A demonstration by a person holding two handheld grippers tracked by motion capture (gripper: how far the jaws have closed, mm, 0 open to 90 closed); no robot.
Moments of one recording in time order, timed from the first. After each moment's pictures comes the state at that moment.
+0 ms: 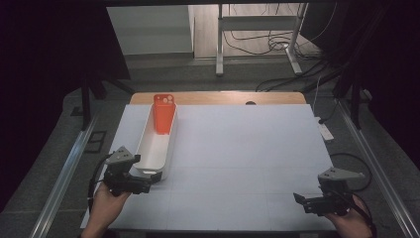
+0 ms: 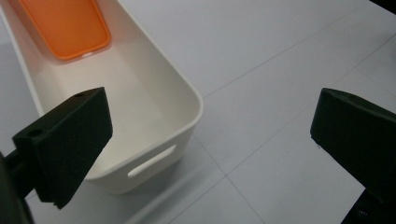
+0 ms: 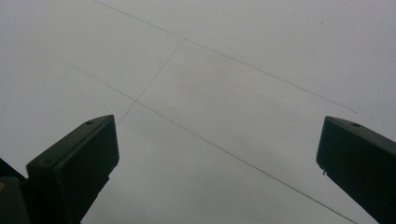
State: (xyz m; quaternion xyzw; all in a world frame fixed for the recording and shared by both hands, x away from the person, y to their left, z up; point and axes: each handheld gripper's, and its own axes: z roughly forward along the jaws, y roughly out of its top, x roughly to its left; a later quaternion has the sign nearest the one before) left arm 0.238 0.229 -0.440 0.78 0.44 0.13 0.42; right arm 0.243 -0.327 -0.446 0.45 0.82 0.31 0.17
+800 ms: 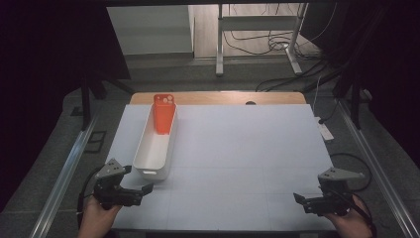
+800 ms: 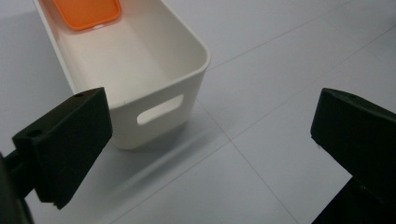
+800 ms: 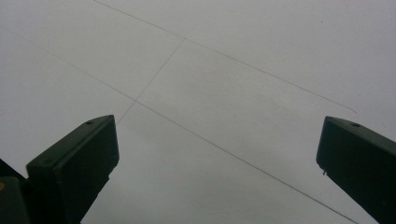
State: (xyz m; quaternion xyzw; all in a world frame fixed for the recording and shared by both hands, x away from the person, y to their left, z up) left arm 0.210 0.244 -0.453 0.78 0.46 0.14 0.41; right arm 0.243 -0.327 -0.446 0.45 0.82 0.31 0.17
